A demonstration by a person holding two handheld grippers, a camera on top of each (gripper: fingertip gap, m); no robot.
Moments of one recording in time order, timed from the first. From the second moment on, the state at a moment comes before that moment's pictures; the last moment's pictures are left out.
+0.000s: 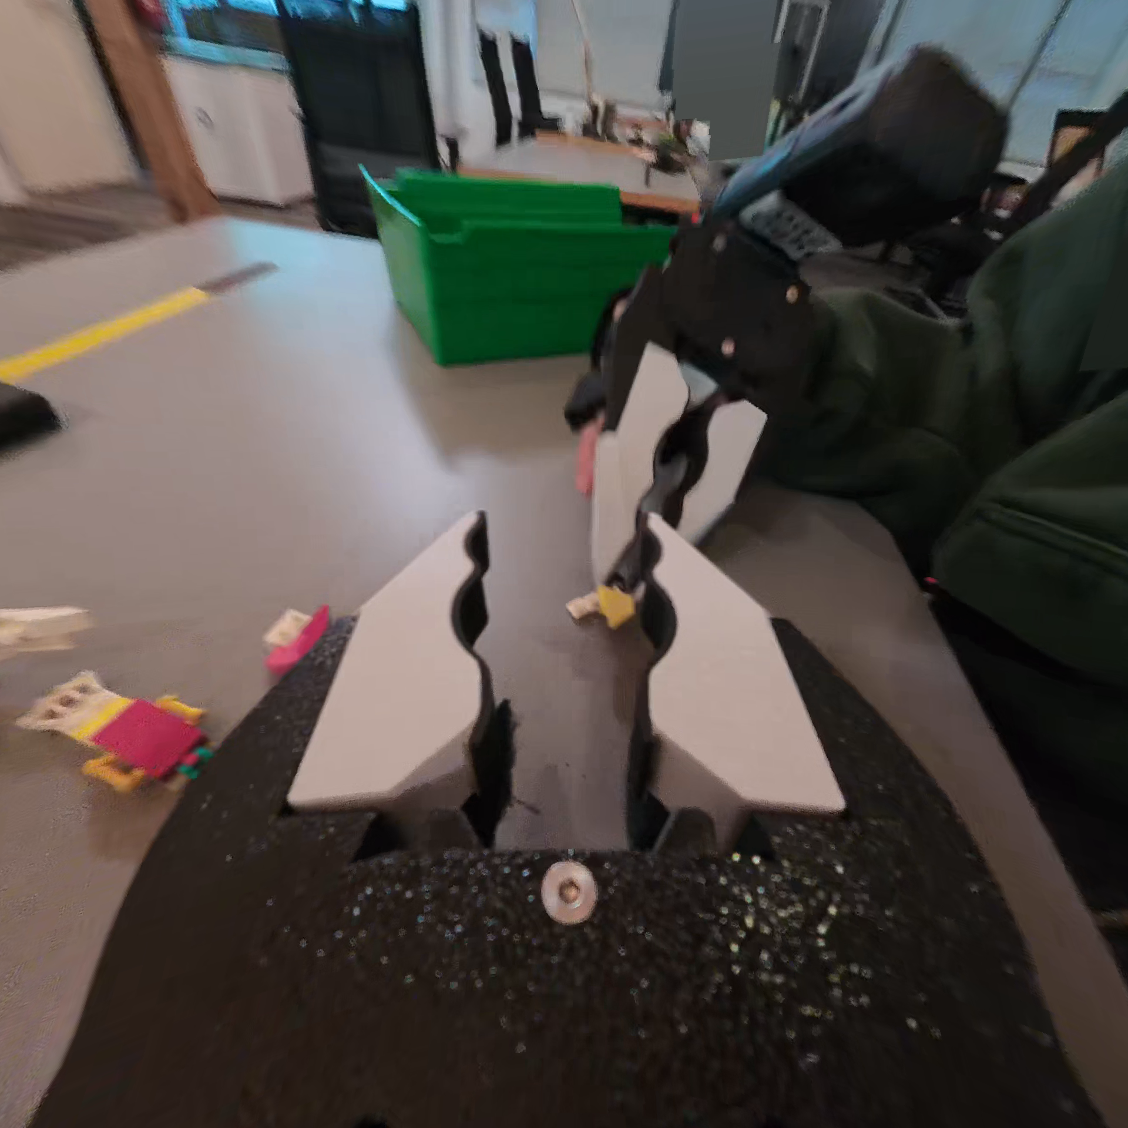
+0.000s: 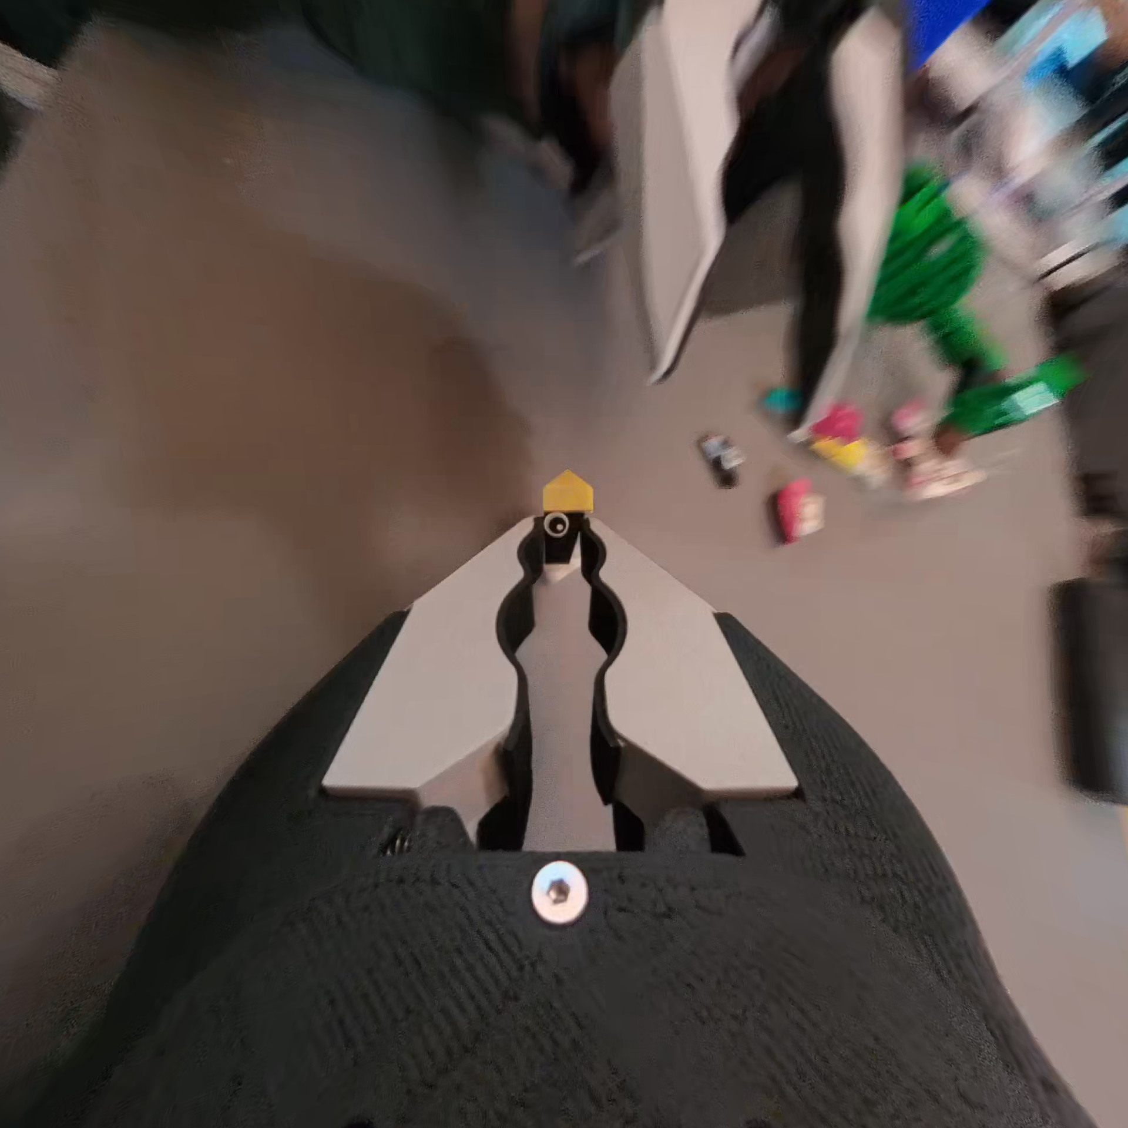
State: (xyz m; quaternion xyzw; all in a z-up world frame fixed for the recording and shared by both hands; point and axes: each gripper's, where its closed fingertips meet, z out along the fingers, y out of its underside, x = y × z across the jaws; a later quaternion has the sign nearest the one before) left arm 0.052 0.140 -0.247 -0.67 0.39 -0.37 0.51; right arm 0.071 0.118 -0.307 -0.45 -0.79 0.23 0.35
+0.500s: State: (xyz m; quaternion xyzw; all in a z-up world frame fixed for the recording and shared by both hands) left arm 0.057 0.130 -0.265 -0.69 0.42 -0.38 0.45; right arm 0.053 0.132 -0.264 -0.42 -0.73 0.23 0.49
